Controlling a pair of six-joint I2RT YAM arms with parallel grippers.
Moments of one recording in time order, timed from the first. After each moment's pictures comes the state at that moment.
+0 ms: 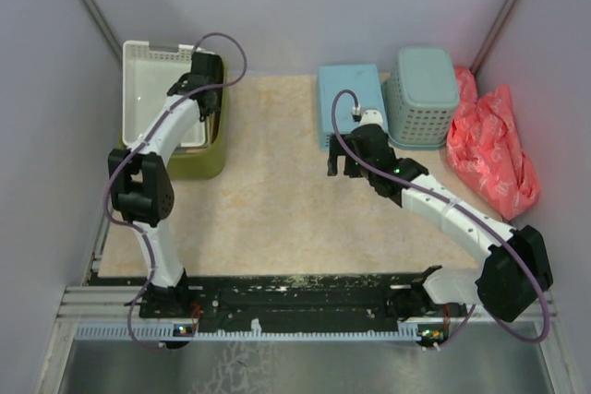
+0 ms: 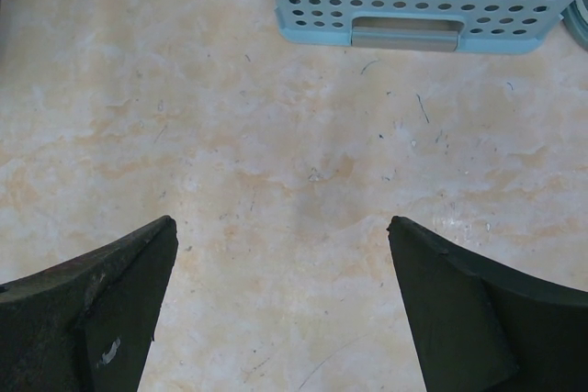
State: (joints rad) left arm -0.22 1.97 1.74 -0.53 -0.49 -0.09; right arm 0.61 1.26 0.96 -0.34 0.25 0.41
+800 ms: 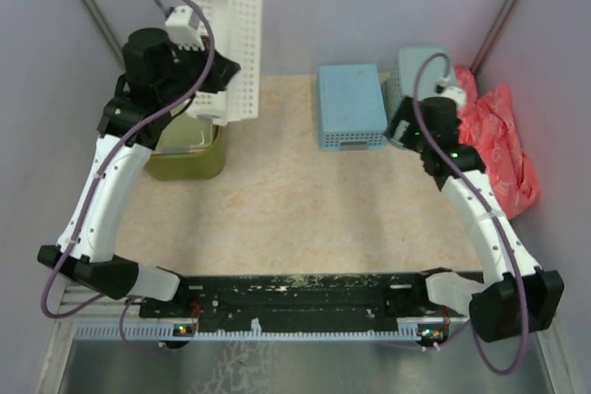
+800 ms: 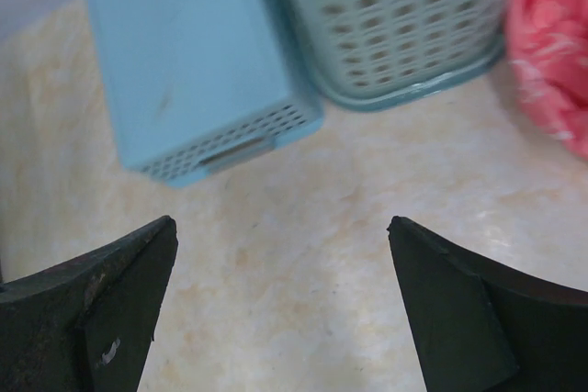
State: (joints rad) left arm -0.35 1.41 1.83 -0.56 0.10 -0.24; right arm 0.32 1.16 1.09 -0.49 0.25 0.47
